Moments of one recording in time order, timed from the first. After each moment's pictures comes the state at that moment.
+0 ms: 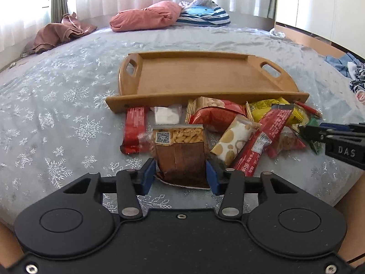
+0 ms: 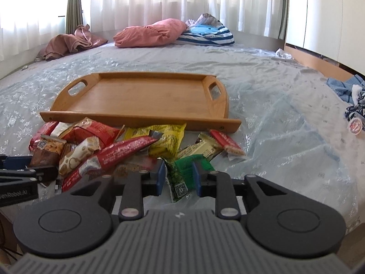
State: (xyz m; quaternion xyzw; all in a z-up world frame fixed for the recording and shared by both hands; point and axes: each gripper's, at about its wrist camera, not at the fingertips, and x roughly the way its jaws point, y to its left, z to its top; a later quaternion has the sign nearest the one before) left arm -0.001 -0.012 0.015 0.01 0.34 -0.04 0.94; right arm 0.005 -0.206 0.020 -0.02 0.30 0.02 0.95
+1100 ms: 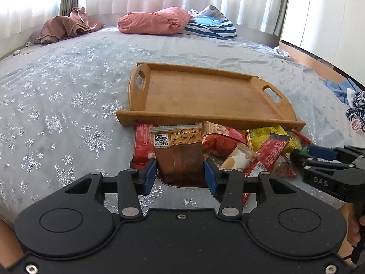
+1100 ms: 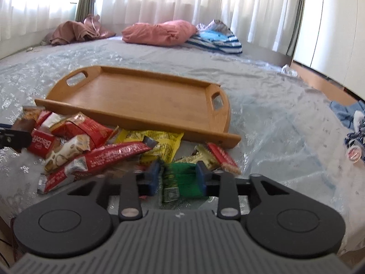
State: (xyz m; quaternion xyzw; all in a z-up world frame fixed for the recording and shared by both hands) left arm 0.002 0.006 0.043 -0.04 0.33 -0.04 0.94; right arm 0.025 -0.204 0.019 -0.08 0.30 0.03 0.95
